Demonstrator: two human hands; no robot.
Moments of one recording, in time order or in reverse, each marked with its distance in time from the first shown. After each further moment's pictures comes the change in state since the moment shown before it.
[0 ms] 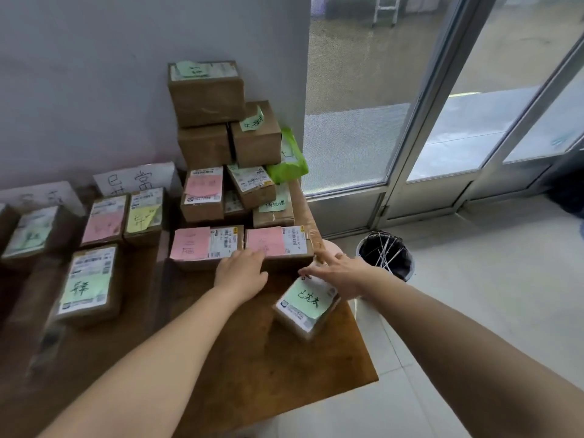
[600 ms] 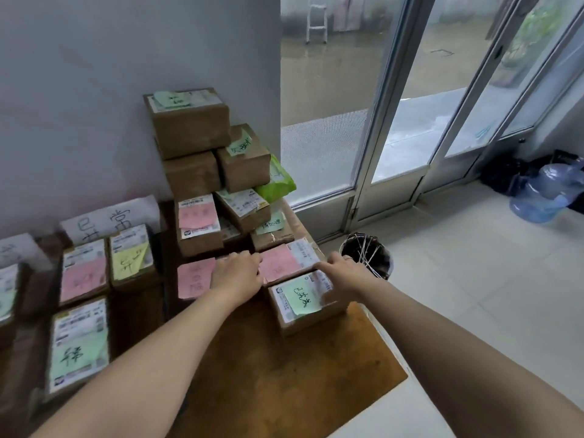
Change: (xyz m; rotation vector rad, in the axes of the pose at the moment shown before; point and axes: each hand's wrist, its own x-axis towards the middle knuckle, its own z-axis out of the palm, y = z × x) left_hand 0.043 -0.048 -0.029 0.093 0.018 0.202; right_hand 0.016 -0.033 -0.013 0.269 0.164 0.364
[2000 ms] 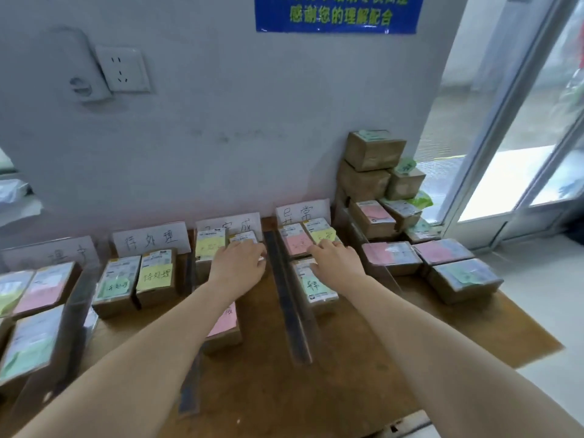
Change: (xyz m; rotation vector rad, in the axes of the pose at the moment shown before) left_hand -0.293 -0.350 -0.083 0.011 0.374 -0.101; right_hand -0.057 -0.466 -0.031 -0.090 0.512 -0.133
